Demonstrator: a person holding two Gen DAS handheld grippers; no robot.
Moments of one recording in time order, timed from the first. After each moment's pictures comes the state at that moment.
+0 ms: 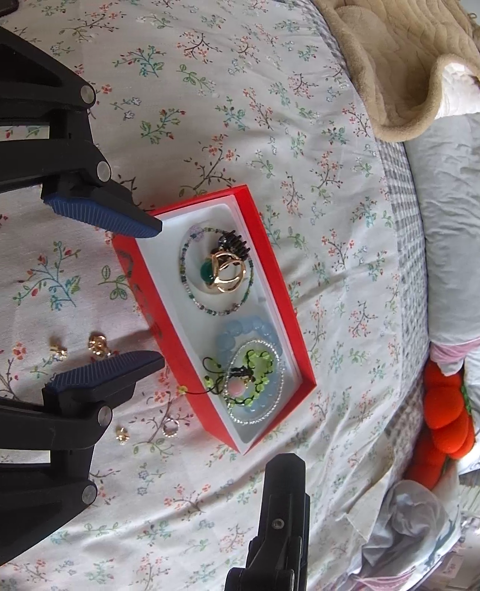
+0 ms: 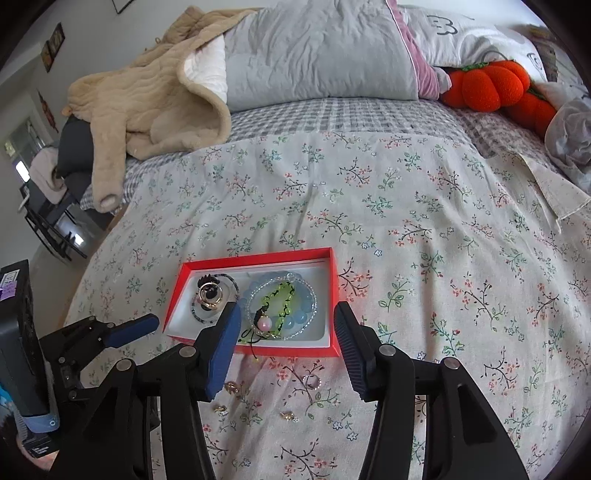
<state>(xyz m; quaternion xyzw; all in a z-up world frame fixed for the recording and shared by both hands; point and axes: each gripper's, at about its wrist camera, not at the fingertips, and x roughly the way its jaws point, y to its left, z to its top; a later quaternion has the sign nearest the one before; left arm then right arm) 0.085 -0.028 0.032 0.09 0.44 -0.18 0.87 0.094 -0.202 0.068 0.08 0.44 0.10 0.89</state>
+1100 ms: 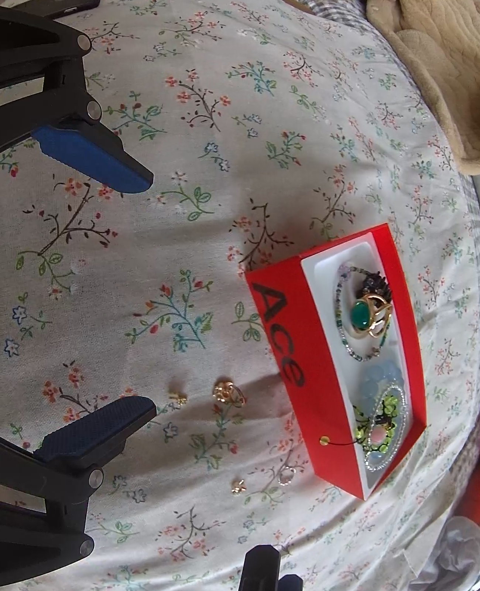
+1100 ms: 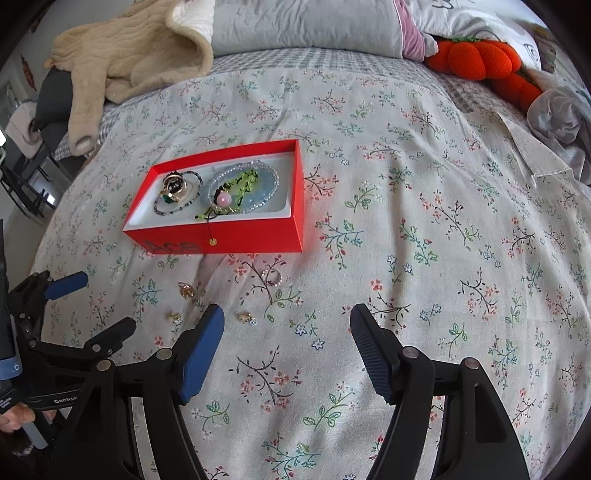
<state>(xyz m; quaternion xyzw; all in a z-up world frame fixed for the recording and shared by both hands) 0.051 -0.003 -0.018 0.11 0.52 -0.12 0.84 0.045 -0.205 0.018 0.02 0.53 0.06 0.85</state>
